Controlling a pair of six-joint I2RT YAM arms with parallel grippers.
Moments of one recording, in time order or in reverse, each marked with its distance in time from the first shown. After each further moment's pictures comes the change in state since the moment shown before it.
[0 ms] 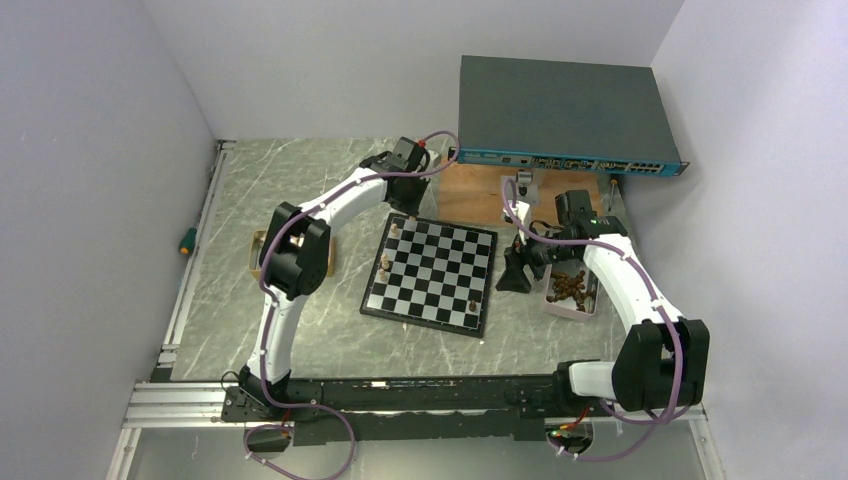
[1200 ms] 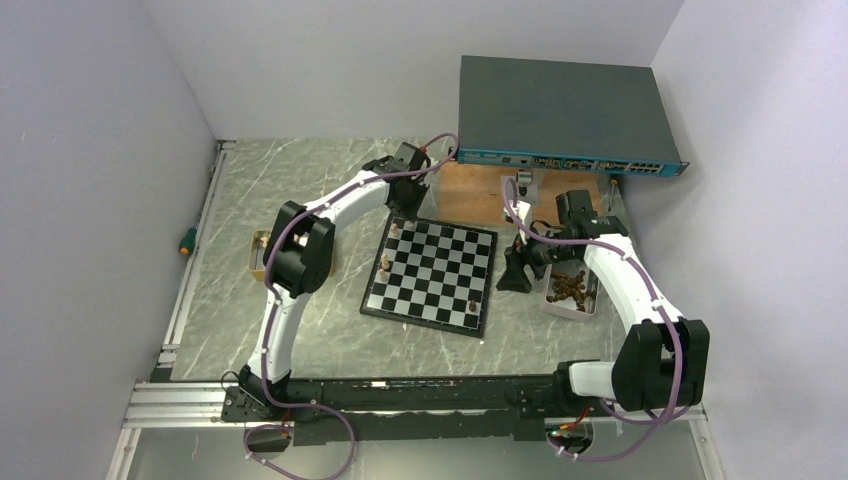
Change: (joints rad) left arm 0.000 0.036 -0.008 -0.003 -0.011 0.015; right arm -0.006 0.000 0.000 0.000 0.000 0.000
